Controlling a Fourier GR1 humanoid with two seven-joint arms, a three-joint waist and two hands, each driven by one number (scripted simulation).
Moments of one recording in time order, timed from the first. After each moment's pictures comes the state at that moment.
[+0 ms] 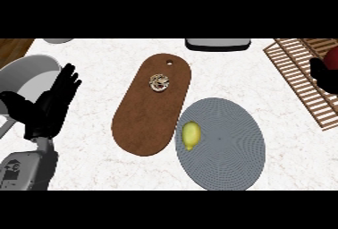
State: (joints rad) left arm -0.24 0.23 0.08 -1.51 0.12 0.02 0.22; right arm -0.63 -0.33 -0.26 -1.94 0.72 0.34 0.80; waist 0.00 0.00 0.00
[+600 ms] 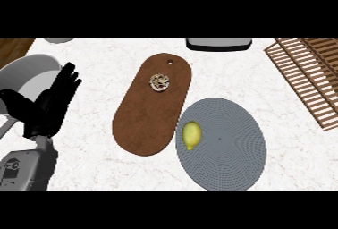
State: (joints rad) left arm -0.25 0.23 0.10 -1.50 0.12 0.00 0.22; right arm -0.57 -0.50 -0.53 -1.64 0.57 0.24 0.50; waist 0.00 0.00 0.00
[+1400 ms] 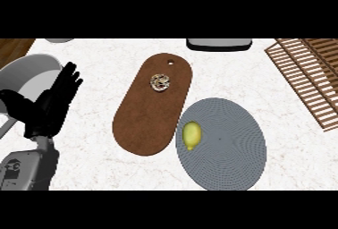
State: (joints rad) left arm -0.25 0.21 0.10 -1.52 0.11 -0.01 0.23; right arm -0.55 -0.69 -0.61 -1.21 0.47 0.13 0.16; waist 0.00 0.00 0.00
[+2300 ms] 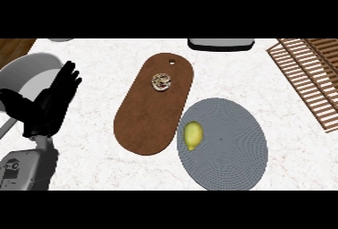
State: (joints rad) left arm -0.25 0.20 0.11 -1.52 0.10 -0.02 0.24; right arm -0.69 -0.85 -0.72 -0.70 0.41 -0.13 -0.17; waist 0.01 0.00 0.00
